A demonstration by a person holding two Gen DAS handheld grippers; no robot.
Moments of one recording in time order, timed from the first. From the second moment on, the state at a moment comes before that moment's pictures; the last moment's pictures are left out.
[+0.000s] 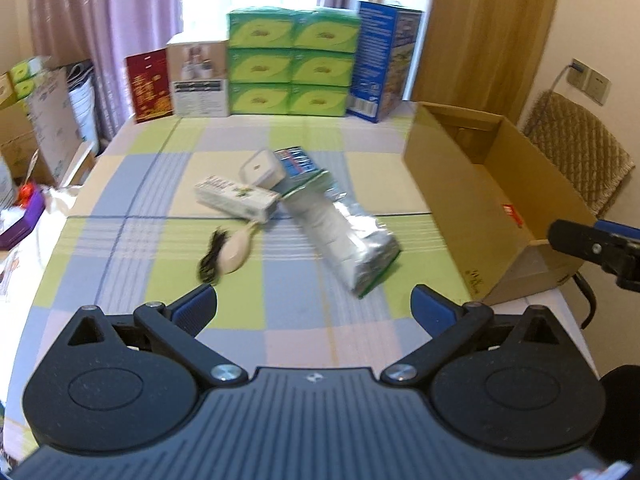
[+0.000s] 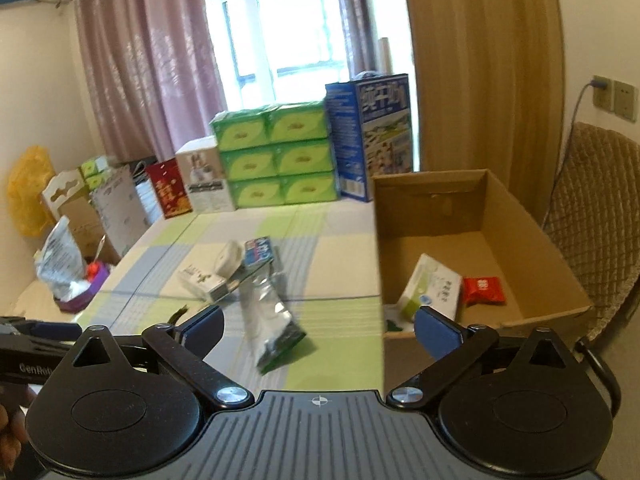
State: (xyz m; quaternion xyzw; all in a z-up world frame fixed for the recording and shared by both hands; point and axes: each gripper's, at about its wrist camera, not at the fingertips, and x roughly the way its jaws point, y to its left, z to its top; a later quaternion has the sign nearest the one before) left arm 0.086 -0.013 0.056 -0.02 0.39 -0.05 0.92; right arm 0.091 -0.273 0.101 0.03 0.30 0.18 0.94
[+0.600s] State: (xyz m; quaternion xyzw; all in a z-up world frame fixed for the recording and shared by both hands) left arm 0.093 0.059 0.044 -0.01 0.38 -0.04 0.92; right arm 0.087 -0.215 0.079 -0.04 0.30 0.24 0.92
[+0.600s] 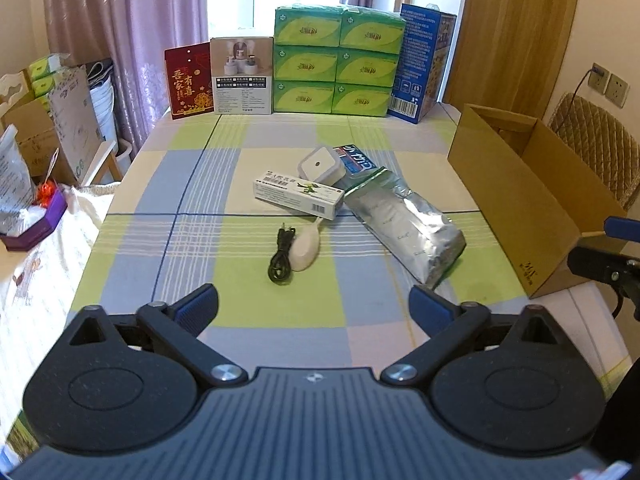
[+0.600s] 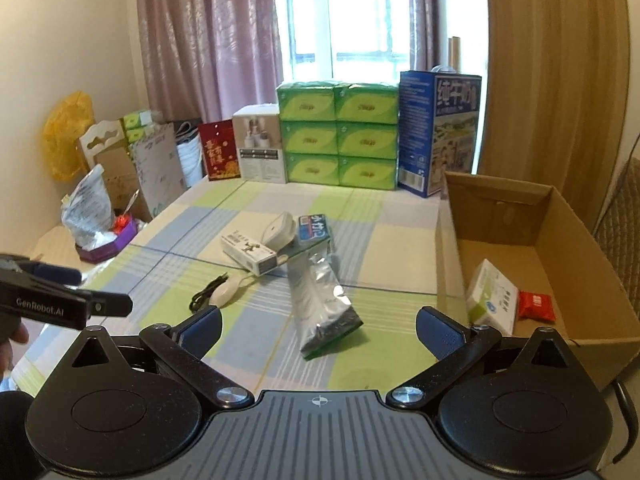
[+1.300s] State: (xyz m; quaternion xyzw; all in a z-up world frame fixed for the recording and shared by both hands) left arm 0.190 0.084 -0.037 0.02 0.43 -0.06 0.90; right arm 0.170 -0.150 0.000 -0.13 0.33 0.25 0.90
